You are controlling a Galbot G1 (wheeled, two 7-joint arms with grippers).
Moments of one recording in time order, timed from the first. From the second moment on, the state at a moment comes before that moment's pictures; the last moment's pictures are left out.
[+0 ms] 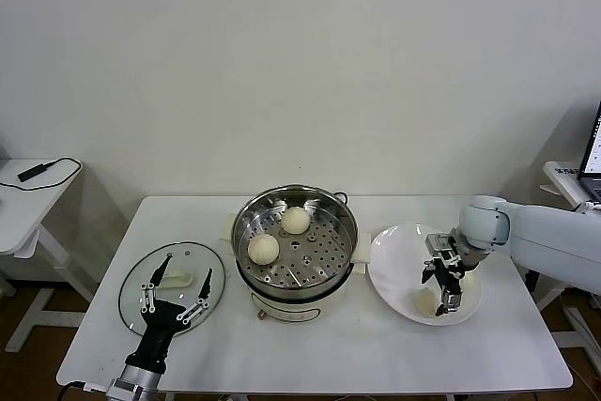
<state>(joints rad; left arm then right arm) 1.61 -1.31 -0.60 -1.93 -0.02 -0.41 0.10 0.39 0.66 -1.50 1.35 0.35 -0.24 -0.98</state>
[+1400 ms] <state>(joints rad) 1.61 -1.30 -0.60 -1.95 -0.02 -0.41 0.10 0.77 0.73 -1.55 1.47 0.32 -0.05 -1.09</state>
